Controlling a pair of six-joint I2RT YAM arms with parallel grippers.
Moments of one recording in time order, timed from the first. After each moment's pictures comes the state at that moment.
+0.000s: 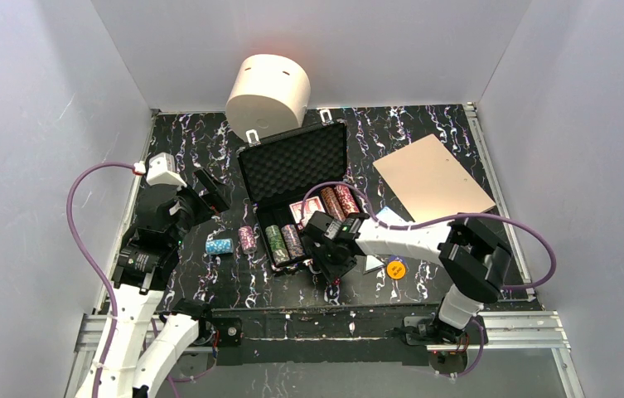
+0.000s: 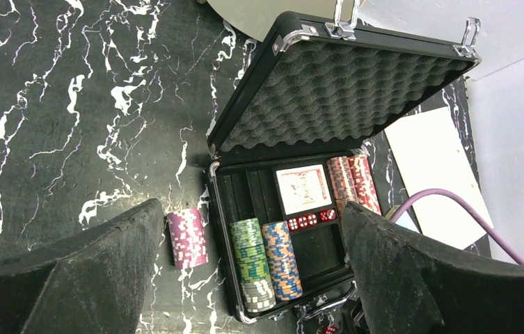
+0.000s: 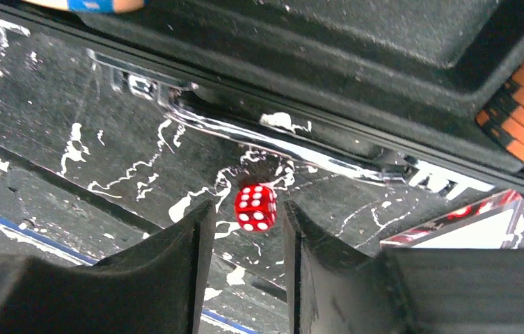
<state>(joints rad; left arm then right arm) -0.23 0.66 0.93 -0.65 -0.10 -0.56 1.10 1.66 1.03 -0.69 -0.02 0.44</state>
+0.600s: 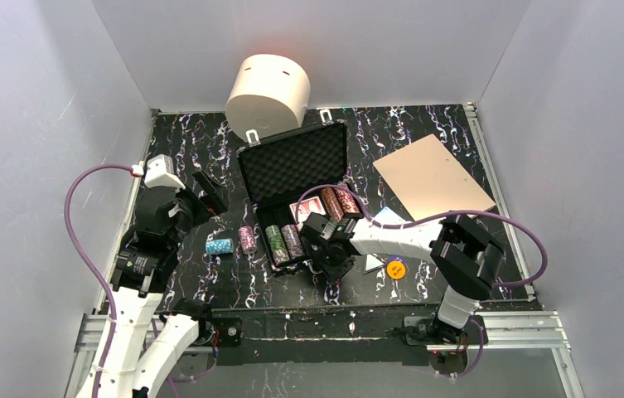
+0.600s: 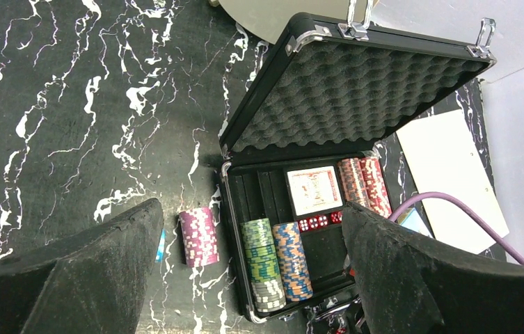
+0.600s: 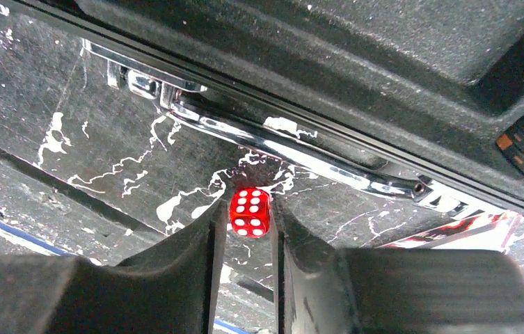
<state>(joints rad) -0.23 0.65 0.93 -0.67 -0.13 -0.54 1.10 1.71 1.07 -0.71 -0.04 0.36</state>
